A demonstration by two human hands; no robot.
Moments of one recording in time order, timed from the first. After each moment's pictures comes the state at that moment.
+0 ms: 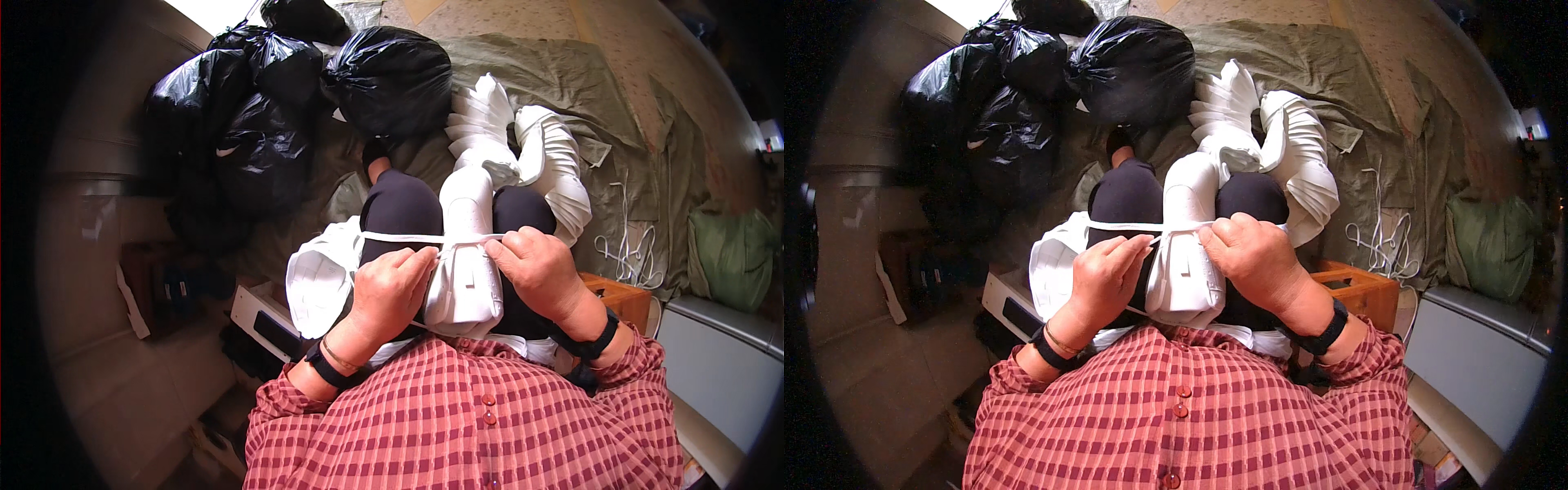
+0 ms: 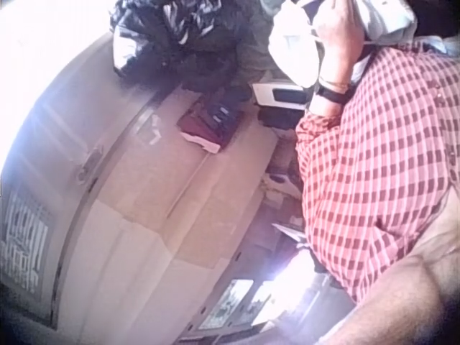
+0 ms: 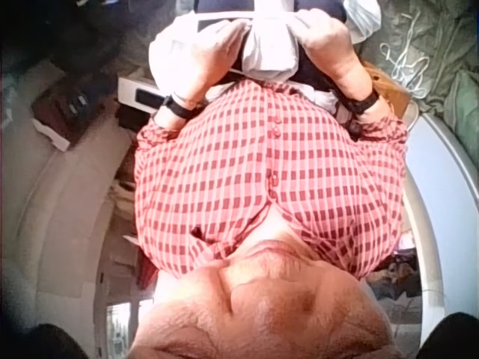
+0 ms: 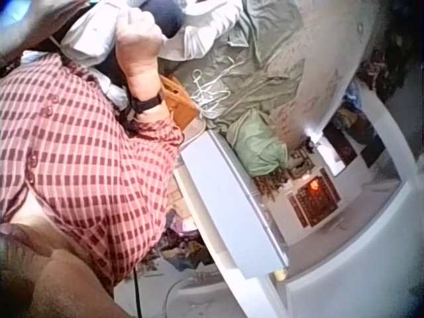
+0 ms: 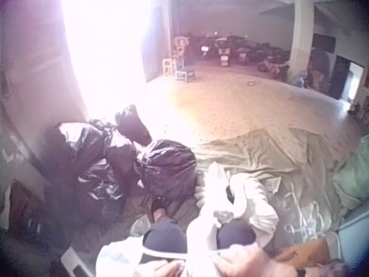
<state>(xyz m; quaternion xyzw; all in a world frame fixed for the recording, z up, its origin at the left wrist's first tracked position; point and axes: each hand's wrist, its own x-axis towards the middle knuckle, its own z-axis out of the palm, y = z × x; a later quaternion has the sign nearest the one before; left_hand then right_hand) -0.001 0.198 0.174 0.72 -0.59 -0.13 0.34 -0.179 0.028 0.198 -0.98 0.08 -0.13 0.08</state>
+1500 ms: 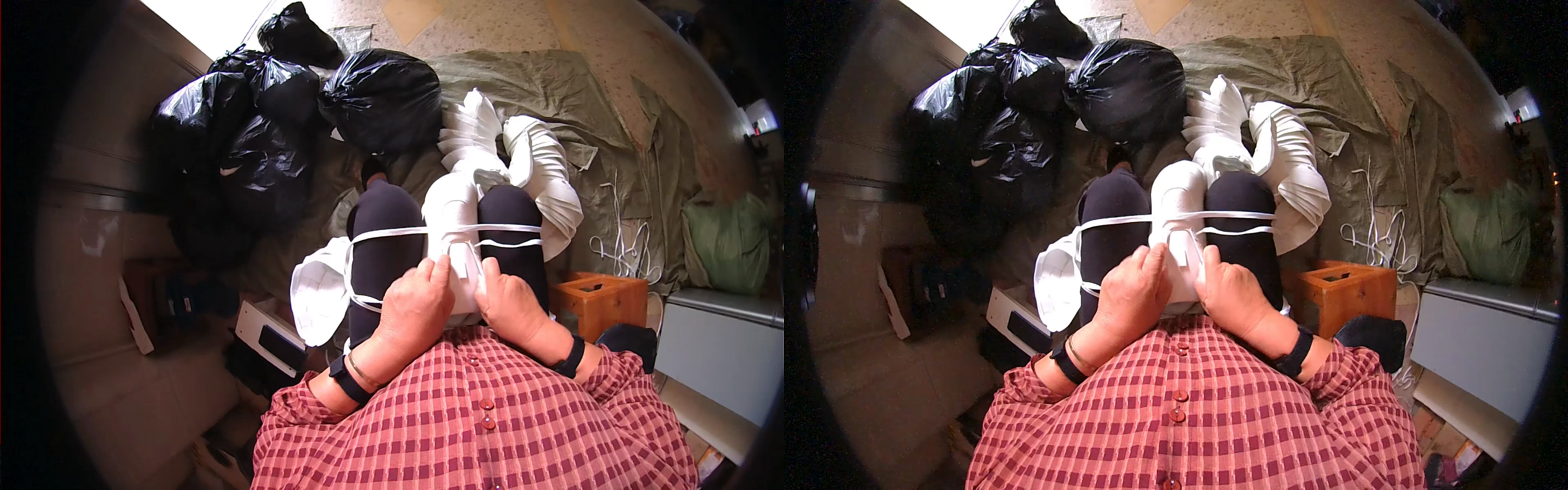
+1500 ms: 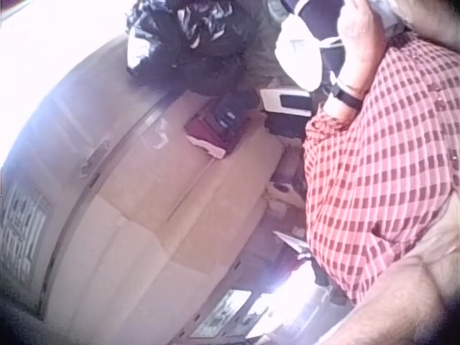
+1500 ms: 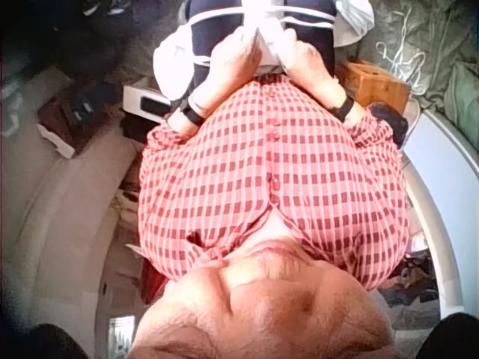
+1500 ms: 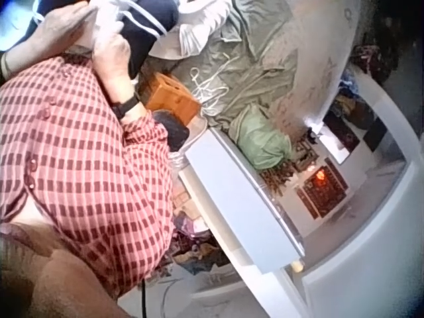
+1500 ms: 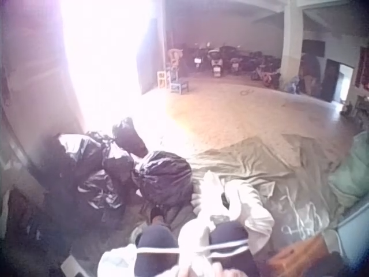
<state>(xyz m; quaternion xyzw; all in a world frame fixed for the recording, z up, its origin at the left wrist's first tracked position) -0.045 0.201 0.177 0.75 -0.60 -0.12 0.25 -0.203 0.099 0.159 -0.90 0.30 -0.05 0.31</state>
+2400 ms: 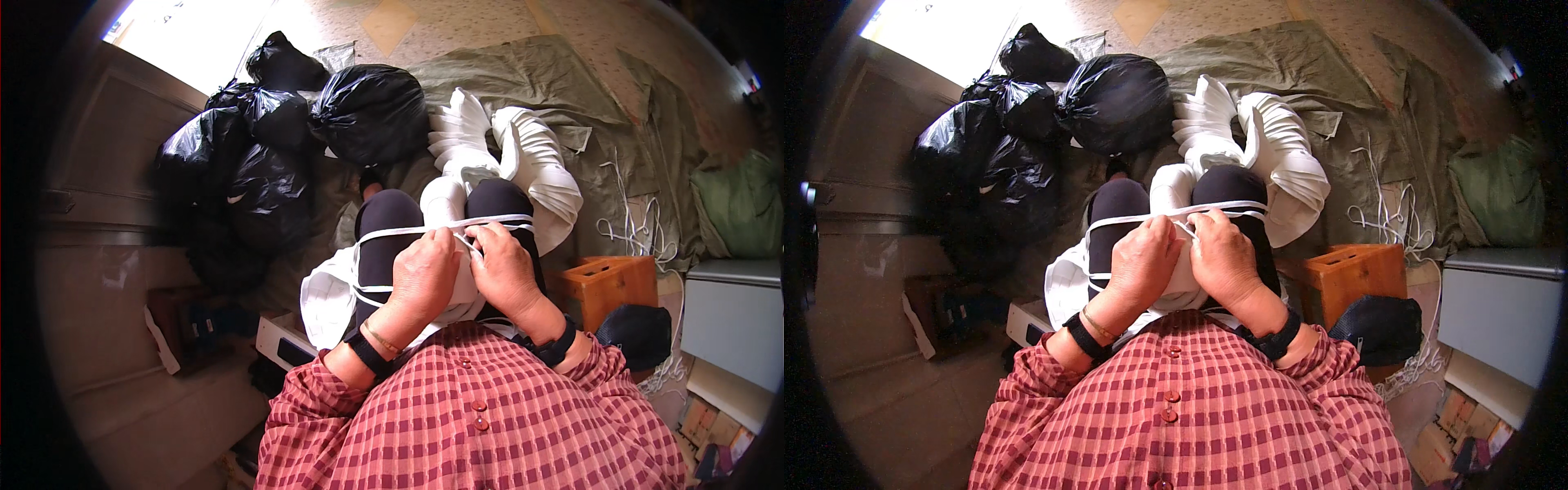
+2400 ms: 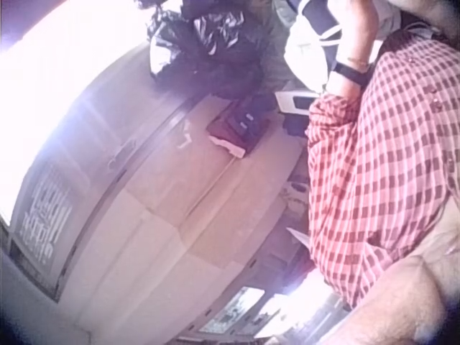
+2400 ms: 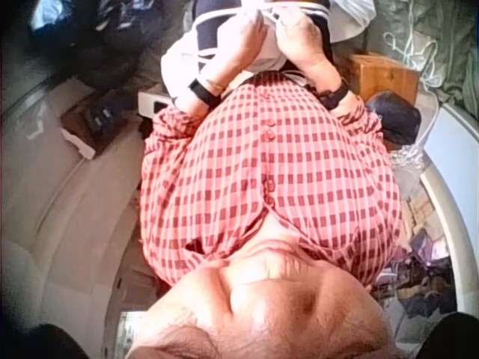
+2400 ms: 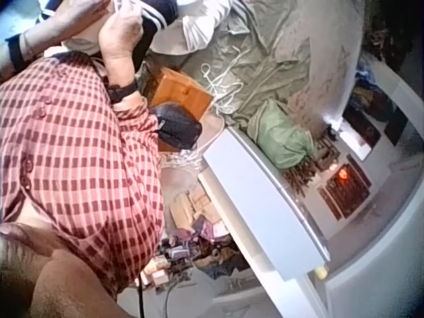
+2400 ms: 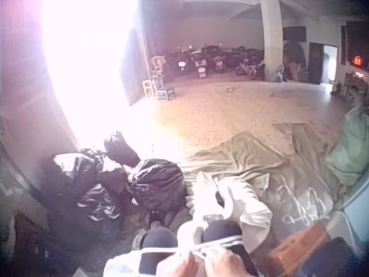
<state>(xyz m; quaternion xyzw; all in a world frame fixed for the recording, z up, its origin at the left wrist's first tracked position) -0.066 0.145 0.167 0.77 -0.58 -0.14 0.21 -0.201 0.073 0.165 -0.84 0.41 -0.15 0.33</state>
